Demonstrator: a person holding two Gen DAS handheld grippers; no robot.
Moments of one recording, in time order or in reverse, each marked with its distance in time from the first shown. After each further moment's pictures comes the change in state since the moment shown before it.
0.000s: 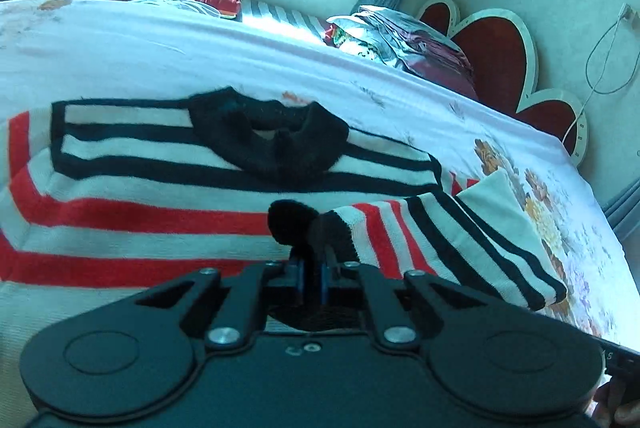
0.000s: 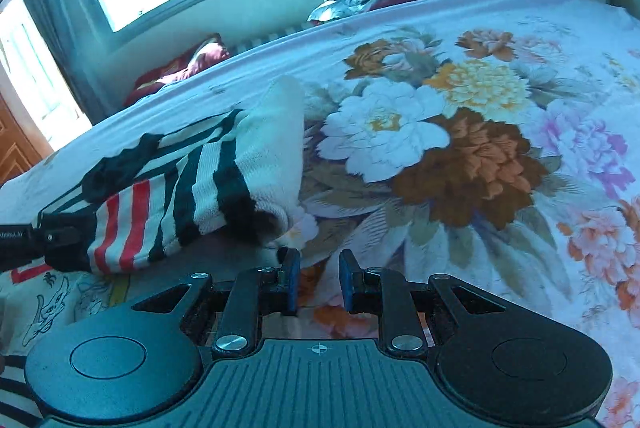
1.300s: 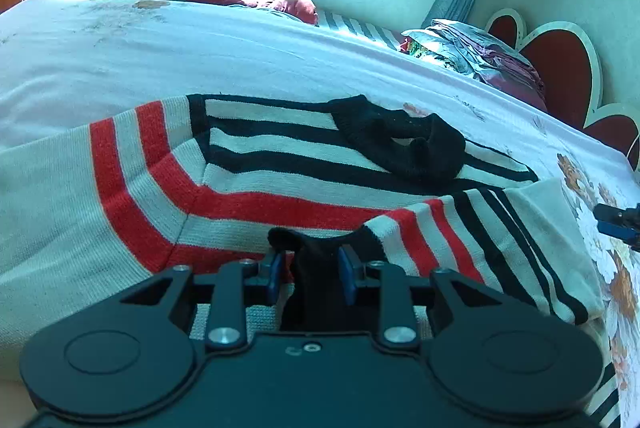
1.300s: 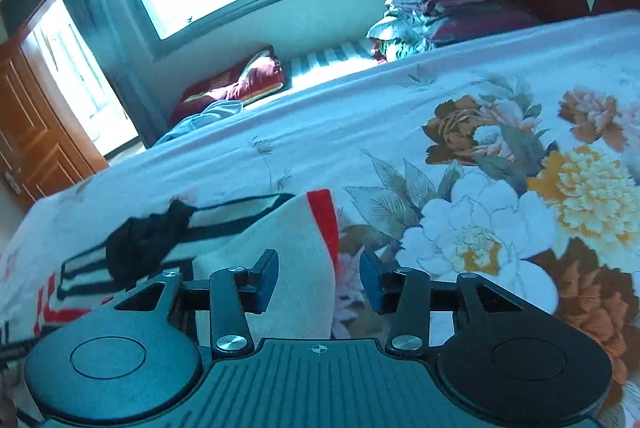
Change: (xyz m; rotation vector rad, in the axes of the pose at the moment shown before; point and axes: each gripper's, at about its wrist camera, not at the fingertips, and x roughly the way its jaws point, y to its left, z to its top) left arm -0.017 0.062 -0.011 -0.045 -0.026 0.196; right arm 0.084 0.004 0.110 -0.014 -0.004 0.179
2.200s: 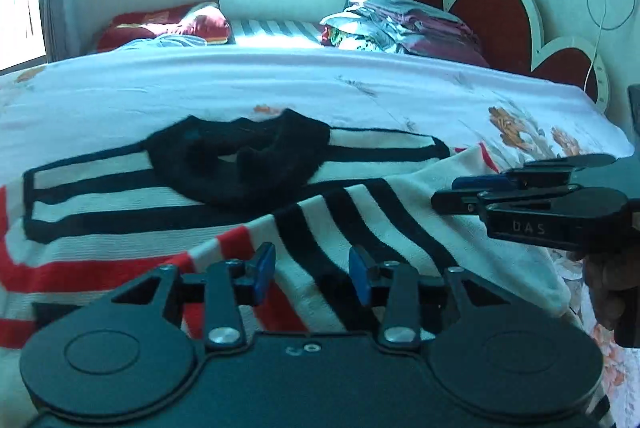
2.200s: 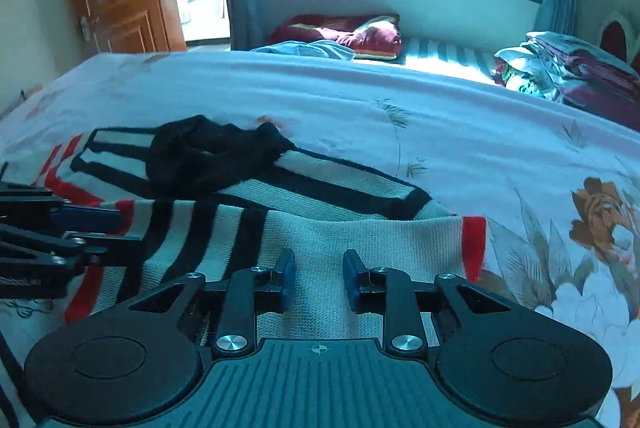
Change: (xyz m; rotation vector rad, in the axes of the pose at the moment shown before) left arm 0.045 -0.127 0.007 0.254 0.001 -0.062; right arm 0.063 0.083 -0.025 -0.543 0.105 0.075
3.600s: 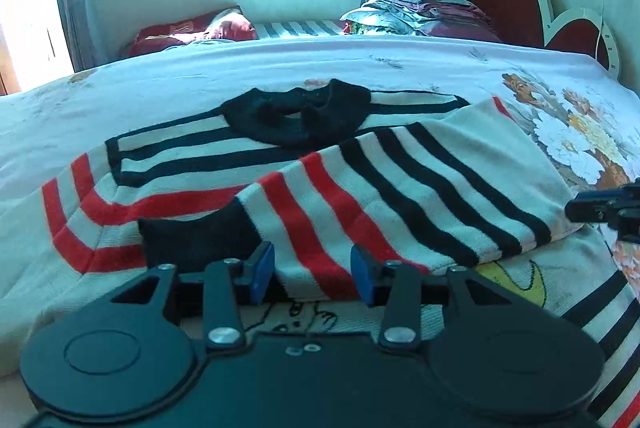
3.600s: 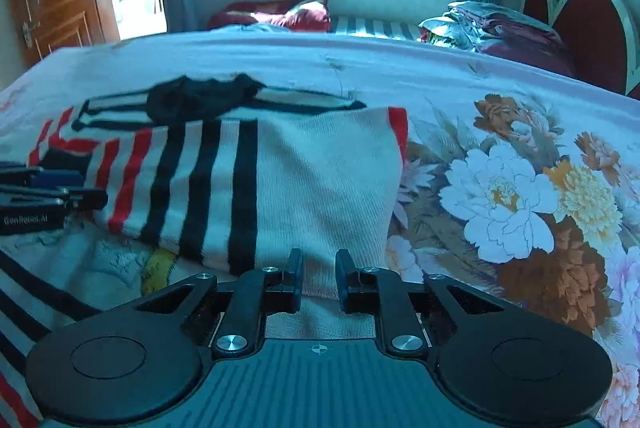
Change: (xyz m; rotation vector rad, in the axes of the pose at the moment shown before) left arm -0.065 0.029 -0.055 0.072 -0.007 0.112; right arm -0.097 0.040 -0.073 0.164 0.032 -0.176
